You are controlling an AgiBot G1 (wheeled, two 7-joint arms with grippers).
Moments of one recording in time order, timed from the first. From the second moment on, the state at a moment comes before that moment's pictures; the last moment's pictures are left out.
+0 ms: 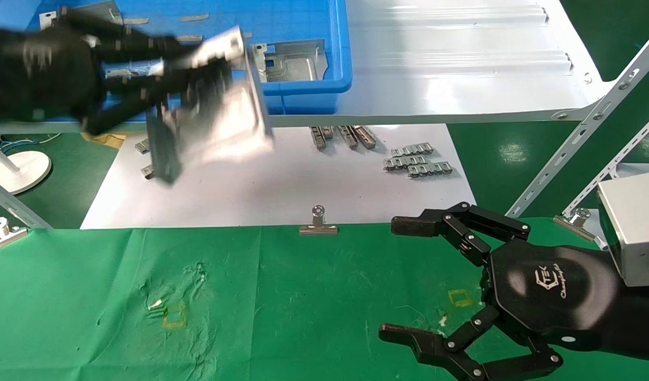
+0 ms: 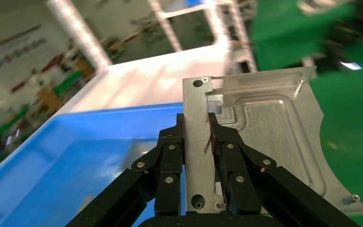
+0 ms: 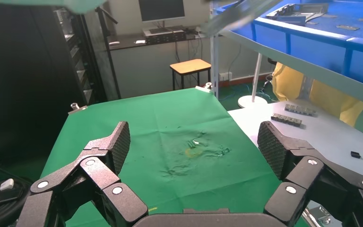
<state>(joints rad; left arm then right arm) -1.80 0.80 0.53 -0.52 1.00 1.60 0.34 1.09 -0.57 -0.38 1.25 -0.65 -1.45 0.13</state>
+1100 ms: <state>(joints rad) -1.61 0.82 0.80 -0.18 1.17 1.52 1.04 1.09 -0.57 -0.38 1.25 -0.65 -1.45 0.13</state>
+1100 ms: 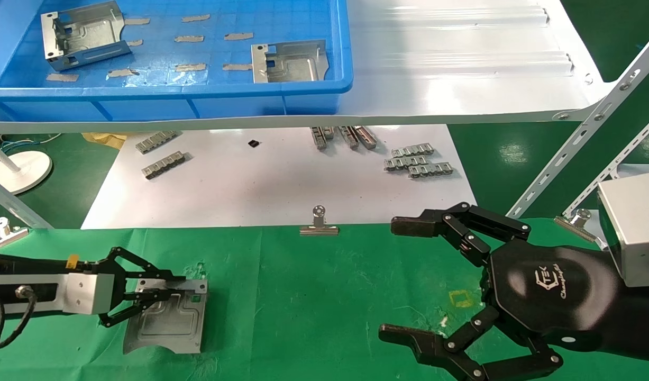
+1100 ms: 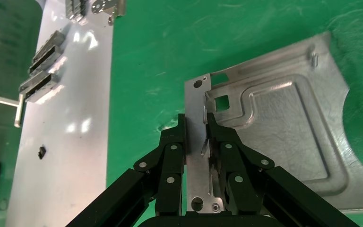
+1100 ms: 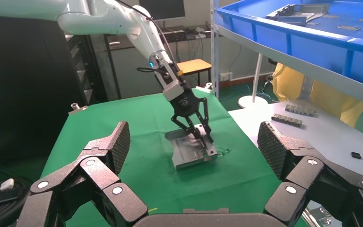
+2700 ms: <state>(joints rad) -1.51 0.79 0.64 -0.25 0.95 1.59 0.54 1.09 -0.57 -0.38 1.25 -0.65 -1.45 0.13</state>
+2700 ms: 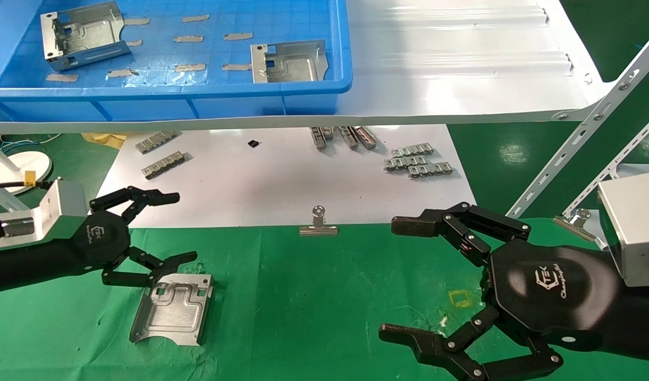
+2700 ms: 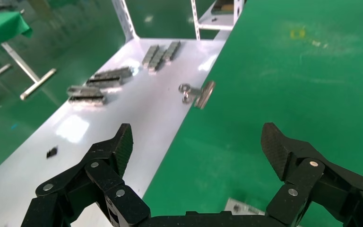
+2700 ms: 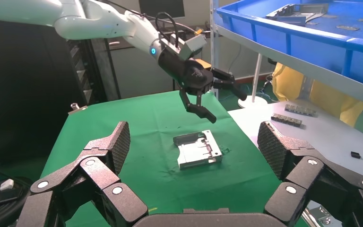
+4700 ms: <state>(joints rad) -1.06 0.61 0.27 -1.31 0.72 1.49 -0.20 1.09 -0.57 -0.38 1.24 -0.65 -1.45 0.13</state>
